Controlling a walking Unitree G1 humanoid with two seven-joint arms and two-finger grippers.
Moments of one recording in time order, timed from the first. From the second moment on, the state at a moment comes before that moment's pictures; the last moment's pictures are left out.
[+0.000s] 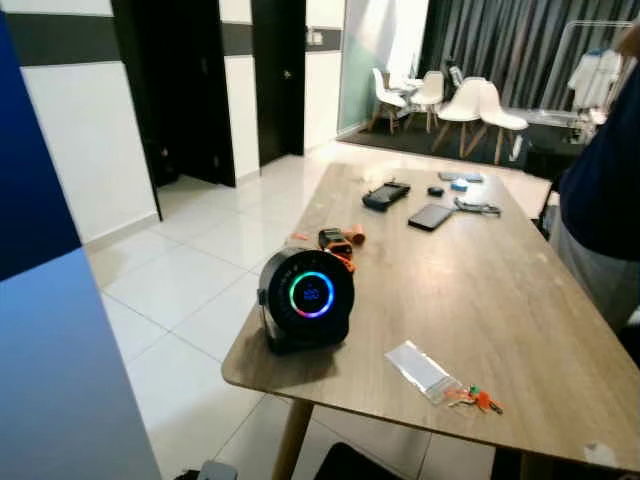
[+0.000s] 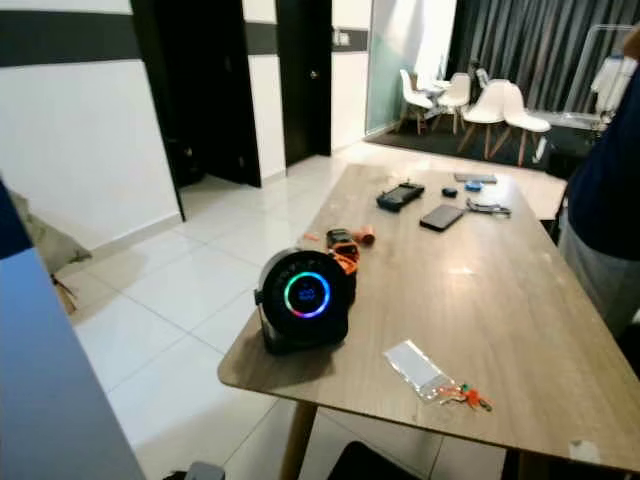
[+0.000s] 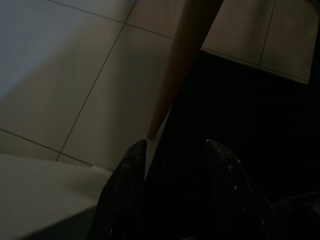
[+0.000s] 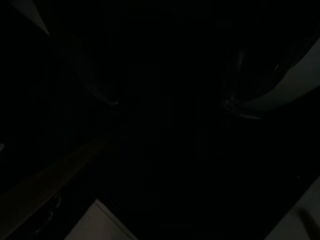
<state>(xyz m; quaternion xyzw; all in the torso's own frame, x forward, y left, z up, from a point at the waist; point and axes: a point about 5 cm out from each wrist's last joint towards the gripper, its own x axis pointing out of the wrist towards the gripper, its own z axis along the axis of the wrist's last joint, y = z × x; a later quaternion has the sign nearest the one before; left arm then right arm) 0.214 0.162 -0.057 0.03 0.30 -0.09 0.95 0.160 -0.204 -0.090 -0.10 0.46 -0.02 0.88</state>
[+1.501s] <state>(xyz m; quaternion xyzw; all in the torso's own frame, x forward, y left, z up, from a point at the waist) 0.225 0.173 -0.047 0.06 0.27 -0.11 0.95 0.145 -0.208 -0.095 -0.10 0.47 -0.04 0.87</state>
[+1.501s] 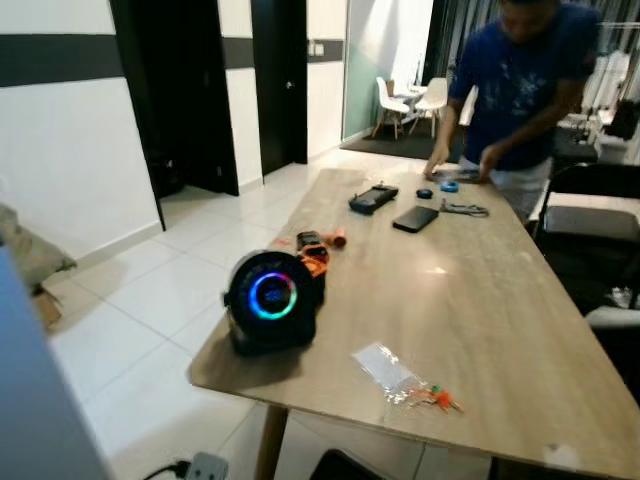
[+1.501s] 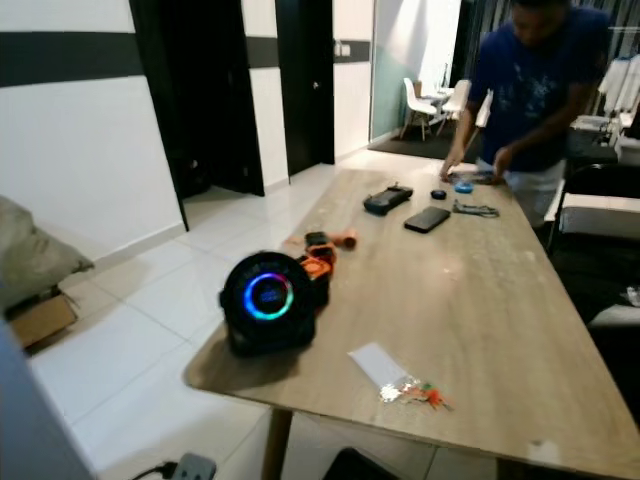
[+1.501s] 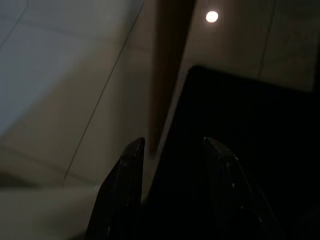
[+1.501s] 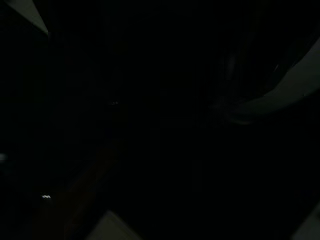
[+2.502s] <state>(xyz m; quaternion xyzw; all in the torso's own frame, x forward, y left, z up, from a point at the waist) 0.224 0.184 -0.042 0.08 0.24 -0.12 0.96 0.143 -0.209 -0.096 -0.09 0.47 -0.04 0.87</state>
